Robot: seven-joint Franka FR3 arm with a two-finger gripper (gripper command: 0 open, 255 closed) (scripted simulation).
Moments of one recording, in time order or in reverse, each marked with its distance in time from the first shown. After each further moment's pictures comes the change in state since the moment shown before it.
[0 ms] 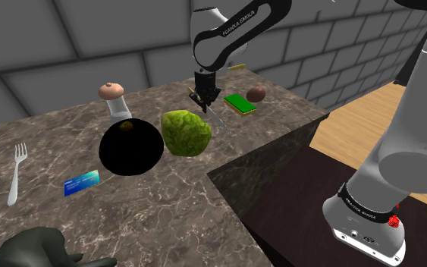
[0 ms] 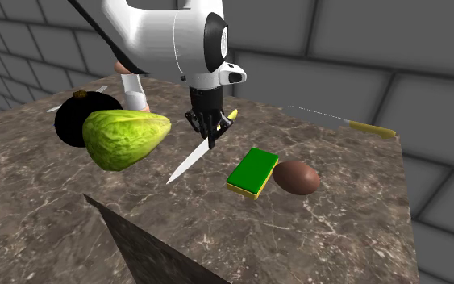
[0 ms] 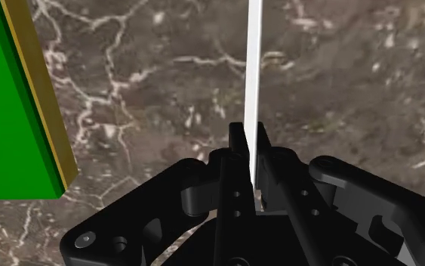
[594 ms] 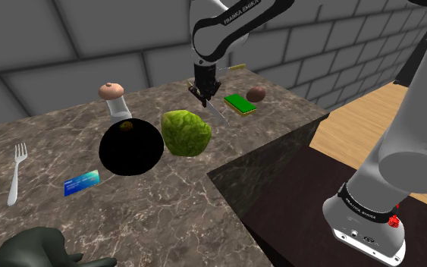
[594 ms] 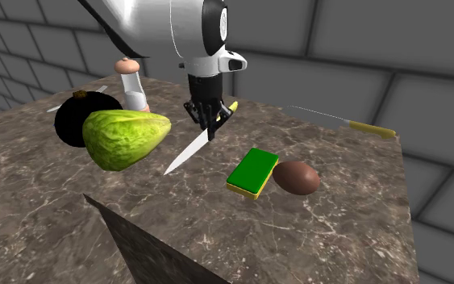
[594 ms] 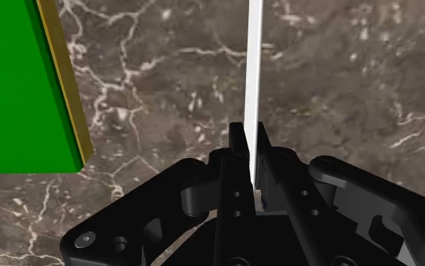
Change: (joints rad) arm -0.001 -0.033 0.002 0.029 0.007 -0.061 -0.005
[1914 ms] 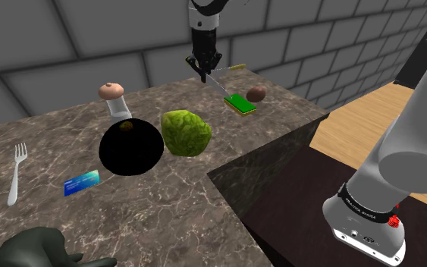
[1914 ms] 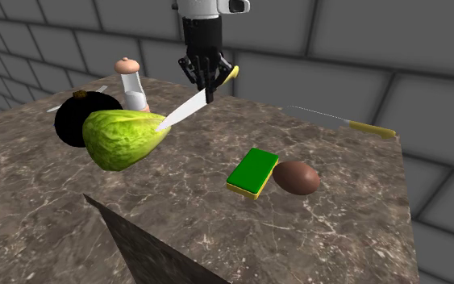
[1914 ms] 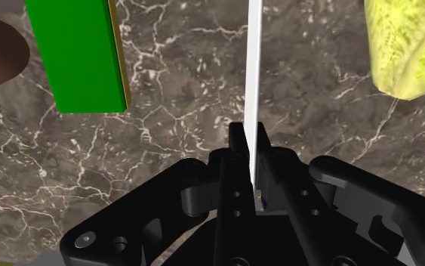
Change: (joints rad) arm -0.002 -0.081 0.002 0.171 0.018 -0.251 -0.014
